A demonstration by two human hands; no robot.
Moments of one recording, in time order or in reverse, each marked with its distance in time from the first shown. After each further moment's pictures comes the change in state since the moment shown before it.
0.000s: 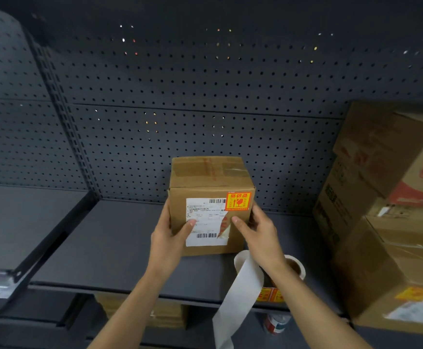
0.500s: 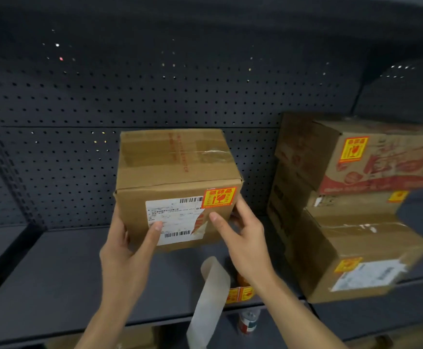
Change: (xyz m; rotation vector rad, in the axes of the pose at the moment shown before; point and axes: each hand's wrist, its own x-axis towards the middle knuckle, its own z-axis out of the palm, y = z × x) left_hand -0.035 0.077 -0.005 -0.175 0.040 0.243; right_hand -0.045 -0.075 -0.025 0.066 0.202 -0.224
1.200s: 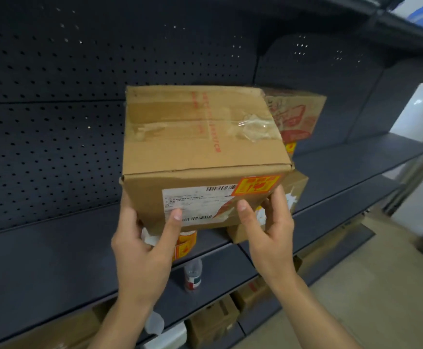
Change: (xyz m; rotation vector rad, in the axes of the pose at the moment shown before) left_hand -0.084 0.050 0.078 -0.305 -0.292 0.141; right_hand -0.108 -0.057 -0.102 -0.259 0.420 -0.240
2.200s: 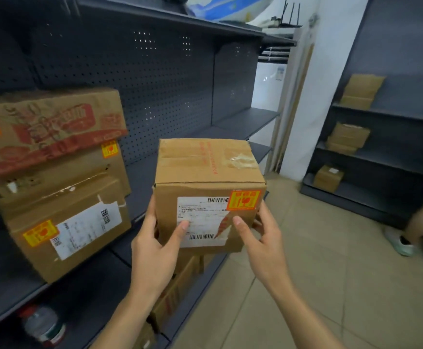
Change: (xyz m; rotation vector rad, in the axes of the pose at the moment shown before) left_hand -0.134 0.010 0.339 0.018 -0.546 -0.271; right_hand -0.068 0.039 -0.377 -0.318 0.286 0.392
